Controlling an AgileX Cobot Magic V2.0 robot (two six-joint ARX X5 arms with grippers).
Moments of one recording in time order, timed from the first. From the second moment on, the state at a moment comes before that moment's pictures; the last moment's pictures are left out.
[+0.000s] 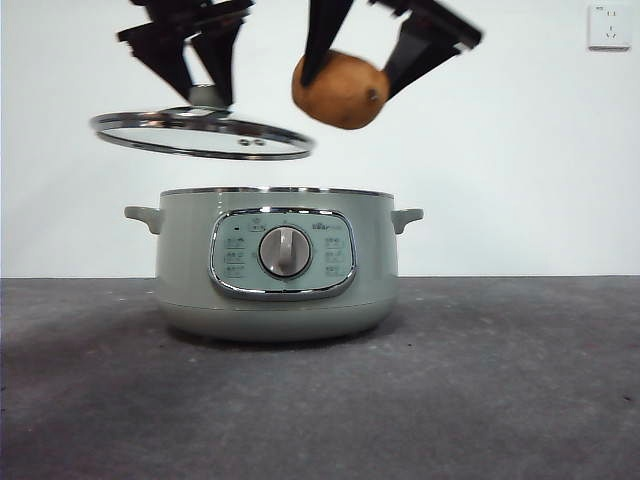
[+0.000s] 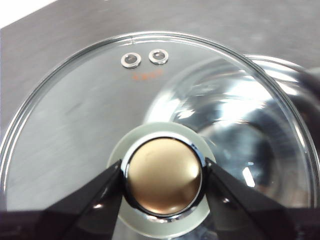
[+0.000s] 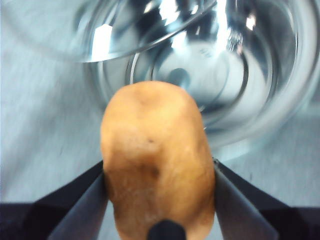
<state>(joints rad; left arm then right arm) -0.30 2.00 2.27 -1.16 0.04 0.14 0.66 1.67 1.63 -0.85 -0.10 0.23</state>
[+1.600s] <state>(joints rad) -0.06 2.00 2.27 -1.08 0.10 0.11 0.70 2.33 2.51 -1.29 0.02 0.20</state>
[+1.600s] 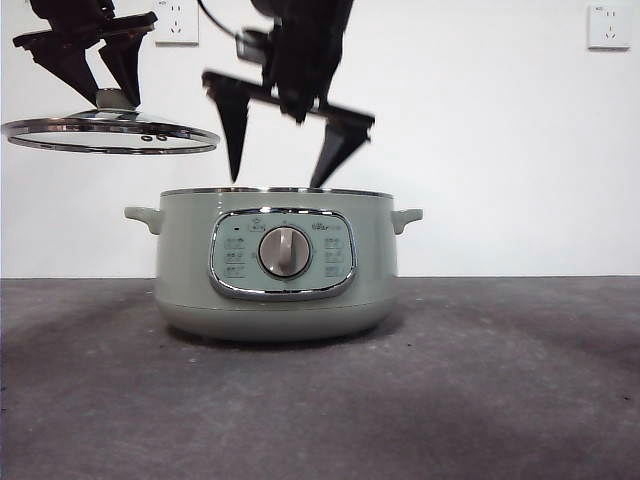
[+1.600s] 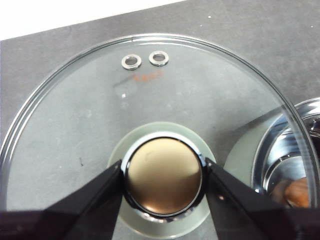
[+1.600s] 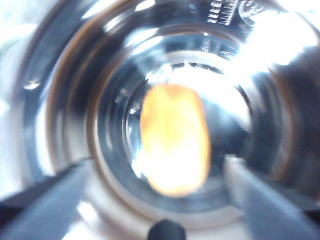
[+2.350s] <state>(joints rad) -0.27 2.00 2.27 -1.17 0.11 0.11 0.85 1.72 2.07 -1.35 0.16 0.13</state>
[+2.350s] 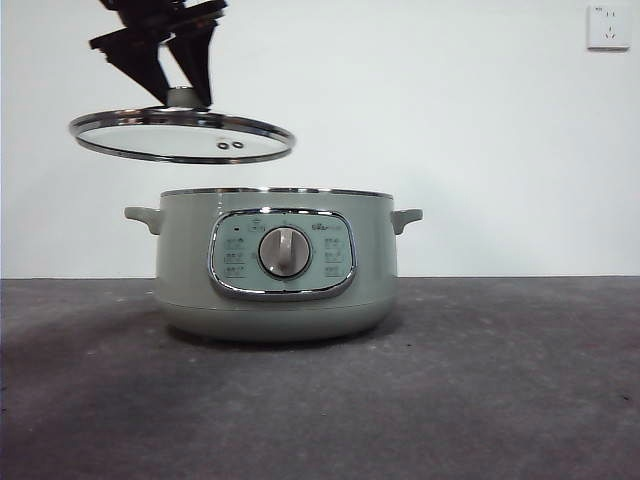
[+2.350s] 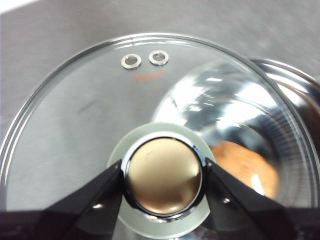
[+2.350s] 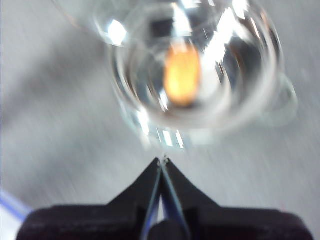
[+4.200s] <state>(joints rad) -0.49 2.12 2.27 -1.18 0.03 0.08 0.86 0.93 1.15 -1.13 0.16 0.31</state>
